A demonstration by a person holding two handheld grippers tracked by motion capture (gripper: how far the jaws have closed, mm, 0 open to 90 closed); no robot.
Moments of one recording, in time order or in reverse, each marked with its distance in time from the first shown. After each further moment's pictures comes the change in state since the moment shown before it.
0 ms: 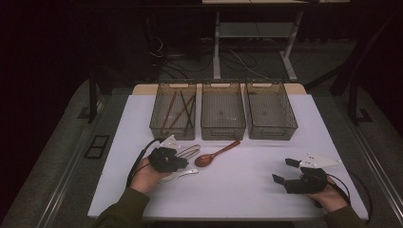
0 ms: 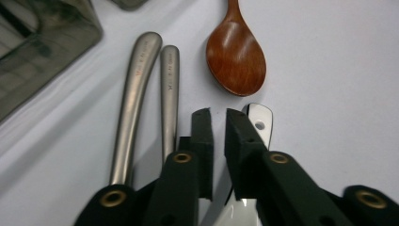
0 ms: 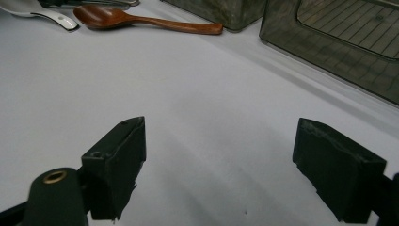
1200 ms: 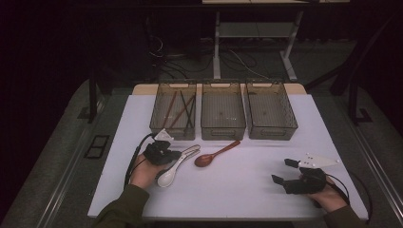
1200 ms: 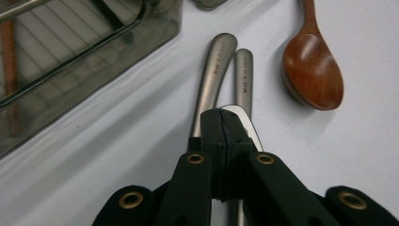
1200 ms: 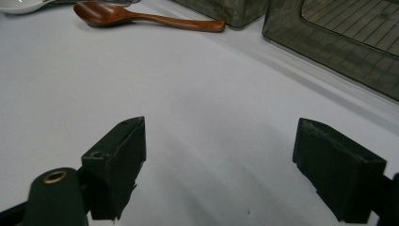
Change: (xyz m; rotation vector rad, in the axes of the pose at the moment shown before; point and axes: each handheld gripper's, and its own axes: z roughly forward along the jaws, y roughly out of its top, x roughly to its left) left arm 0.026 -0.004 0.006 -0.018 0.108 -0.109; right arm 0.001 0.000 0.002 0.008 0.002 -0.006
